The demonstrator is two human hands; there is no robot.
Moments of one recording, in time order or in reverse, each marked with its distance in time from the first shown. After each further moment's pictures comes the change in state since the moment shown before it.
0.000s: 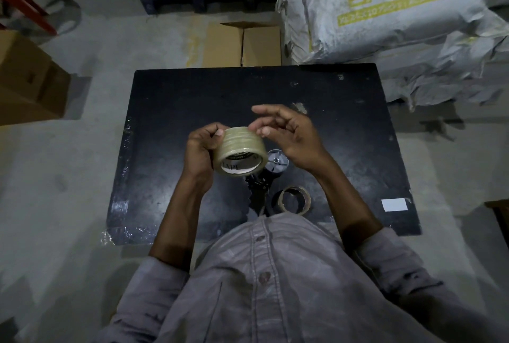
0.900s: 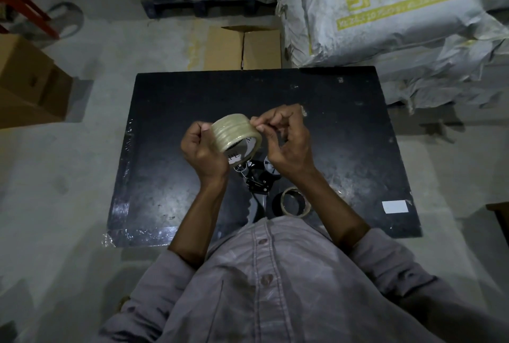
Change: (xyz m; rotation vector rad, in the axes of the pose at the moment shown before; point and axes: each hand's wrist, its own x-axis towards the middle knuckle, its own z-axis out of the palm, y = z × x) left_hand 0.011 -0.011 0.028 -0.028 0.551 0.353; right_hand 0.000 0.001 0.034 -0.179 0.355 -0.337
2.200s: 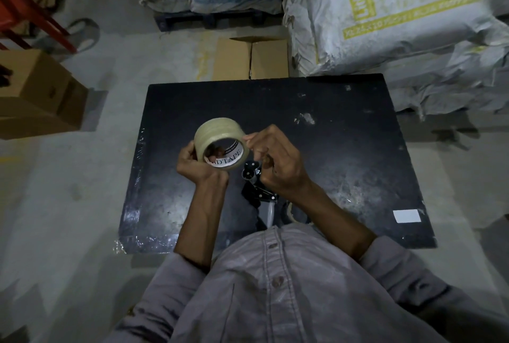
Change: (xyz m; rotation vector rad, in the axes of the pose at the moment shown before) left_hand 0.033 -0.022 -0.018 -0.586 0.366 -0.524; right_hand -0.004 -0.019 0.020 -0.105 -0.108 -0.418
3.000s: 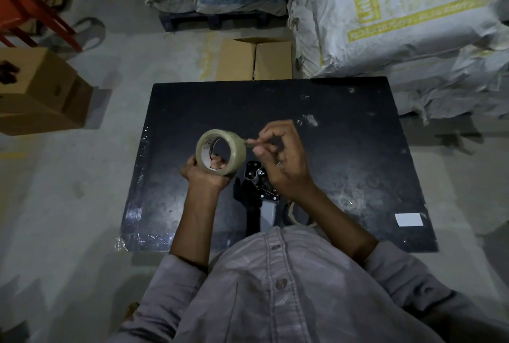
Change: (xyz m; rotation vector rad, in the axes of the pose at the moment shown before) left_hand 0.030 0.009 -0.031 0.081 0.179 -0.522; right_hand -0.020 0.011 0.003 0.203 0.036 0.390
